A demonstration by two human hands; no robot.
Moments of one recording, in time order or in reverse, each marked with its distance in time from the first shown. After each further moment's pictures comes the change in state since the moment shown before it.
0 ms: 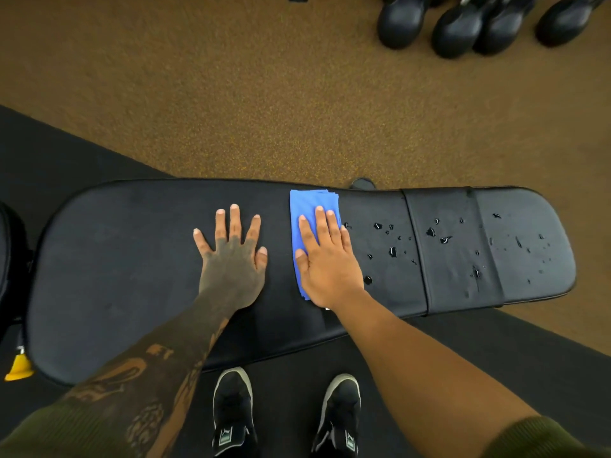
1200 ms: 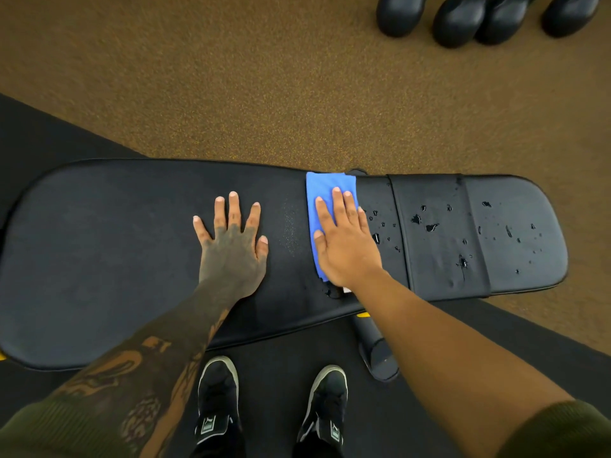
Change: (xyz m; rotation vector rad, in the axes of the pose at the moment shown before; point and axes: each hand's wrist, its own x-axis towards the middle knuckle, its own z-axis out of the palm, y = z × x) left_hand -0.006 0.038 0.012 0.008 0.061 -0.008; right_hand -0.008 0.062 -0.011 -0.024 -0.009 0.014
